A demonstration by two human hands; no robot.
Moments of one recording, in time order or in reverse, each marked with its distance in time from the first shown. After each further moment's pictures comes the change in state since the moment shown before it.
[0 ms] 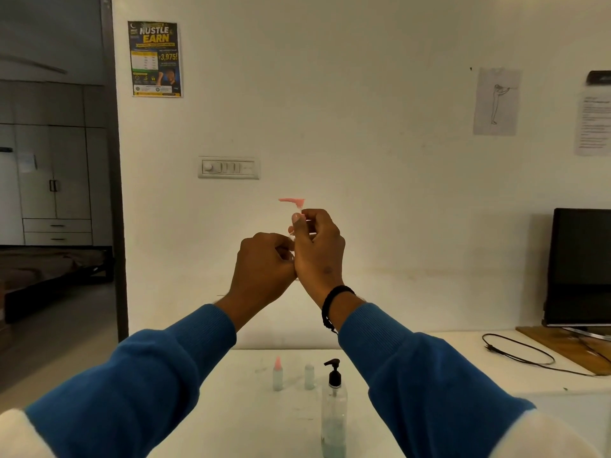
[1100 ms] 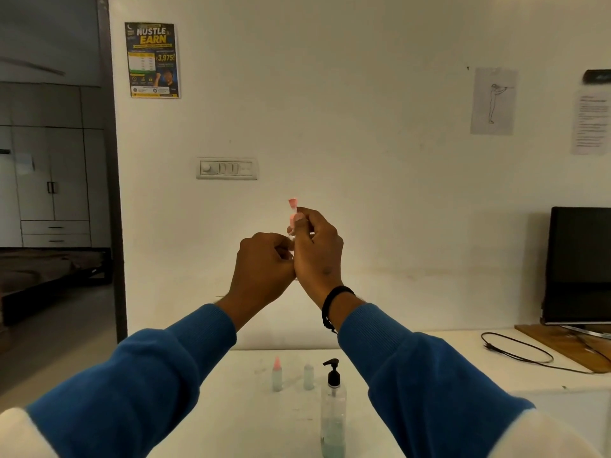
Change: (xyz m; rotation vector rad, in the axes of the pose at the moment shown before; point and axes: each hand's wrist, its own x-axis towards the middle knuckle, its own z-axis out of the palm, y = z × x) left_hand -0.002 0.007 -0.002 -0.004 -0.015 -0.019; right_hand -0.001 -0.001 -0.004 0.022 -0.020 -0.013
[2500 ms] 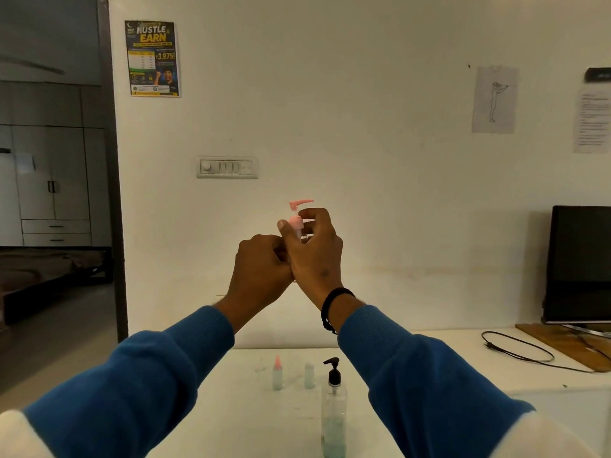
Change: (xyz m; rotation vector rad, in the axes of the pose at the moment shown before) left_hand -0.002 0.000 -0.001 0.020 0.007 0.004; right_hand -0.004 -0.003 -0.002 -0.071 -0.047 0.009
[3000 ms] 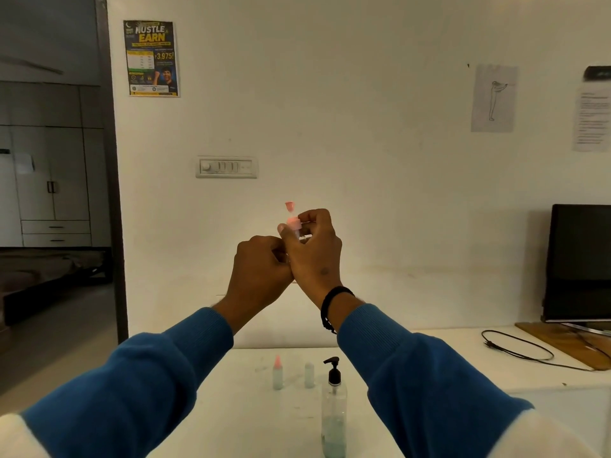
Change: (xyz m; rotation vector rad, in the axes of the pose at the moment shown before) left_hand -0.001 -0.002 0.000 0.005 -0.010 -0.006; right_hand 0.001 0.005 0.001 0.038 -0.012 0.036
